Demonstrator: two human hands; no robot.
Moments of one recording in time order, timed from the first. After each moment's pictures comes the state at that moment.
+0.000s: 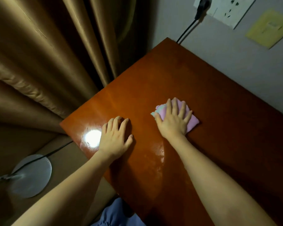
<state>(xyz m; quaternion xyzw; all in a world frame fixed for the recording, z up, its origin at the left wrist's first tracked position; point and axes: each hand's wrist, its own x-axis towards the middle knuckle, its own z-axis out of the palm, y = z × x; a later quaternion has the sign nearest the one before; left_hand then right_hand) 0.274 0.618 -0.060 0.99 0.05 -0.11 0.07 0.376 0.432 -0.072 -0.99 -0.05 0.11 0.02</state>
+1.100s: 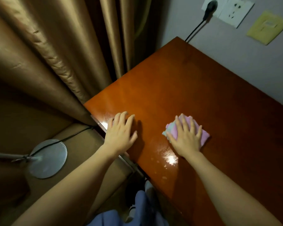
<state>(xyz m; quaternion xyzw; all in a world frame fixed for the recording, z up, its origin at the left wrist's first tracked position) 0.194 0.639 -0.031 0.99 0.03 -0.06 0.07 0.251 0.403 -0.071 -0.98 -0.11 0.15 -0.01</state>
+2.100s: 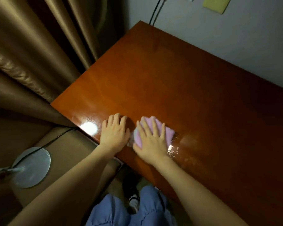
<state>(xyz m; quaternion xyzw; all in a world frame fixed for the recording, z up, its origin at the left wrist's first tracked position) 0.181 0.565 -0.047 0.99 -0.01 -0.10 0.06 0.171 0.412 -0.074 -0.98 -0.19 0.11 0.02</state>
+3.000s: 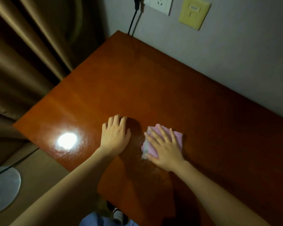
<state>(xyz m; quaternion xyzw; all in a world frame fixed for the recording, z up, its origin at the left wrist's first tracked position) 0.260 0.487 -0.032 0.99 0.00 -0.12 0.11 0.238 0.280 -0.074 -0.96 -0.26 0.13 -0.03</state>
